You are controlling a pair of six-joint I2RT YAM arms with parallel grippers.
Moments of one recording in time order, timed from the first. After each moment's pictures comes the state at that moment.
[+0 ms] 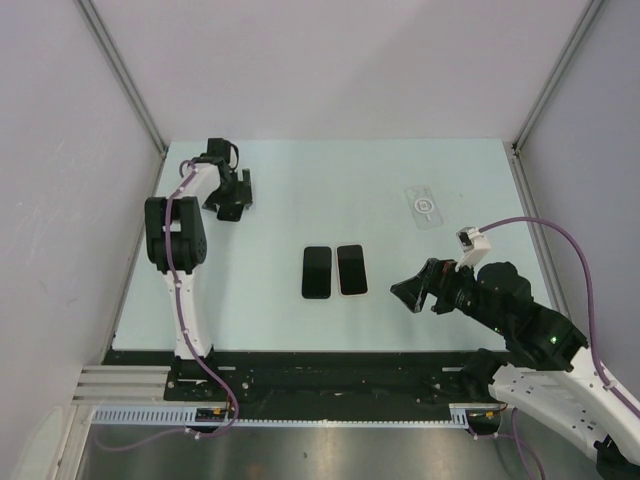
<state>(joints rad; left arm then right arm) -0.01 2.25 1.80 -0.67 -0.10 -0.12 0.79 0.51 0.82 -0.69 0.04 0.68</state>
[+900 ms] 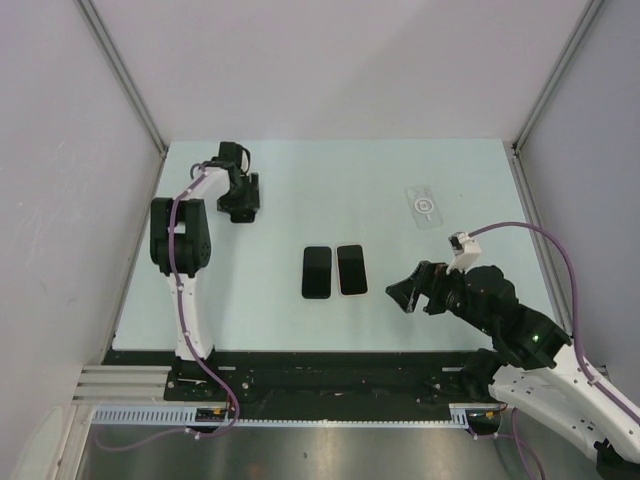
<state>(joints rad) -0.07 2.23 1.75 -0.63 -0.06 -0.13 0.79 0.51 0.70 -0.60 0.07 0.69</state>
